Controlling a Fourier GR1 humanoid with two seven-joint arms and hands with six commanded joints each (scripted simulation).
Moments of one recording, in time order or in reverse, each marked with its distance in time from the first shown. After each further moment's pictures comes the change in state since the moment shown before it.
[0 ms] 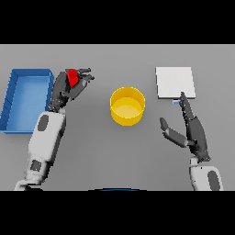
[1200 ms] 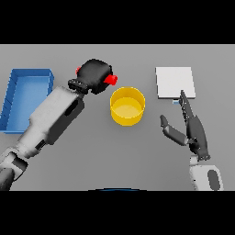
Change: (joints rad) left arm -0.335 0.203 -0.590 0.058 -0.690 -0.201 0.303; right arm -0.014 -0.003 0.003 -0.011 0.012 -0.002 0.039
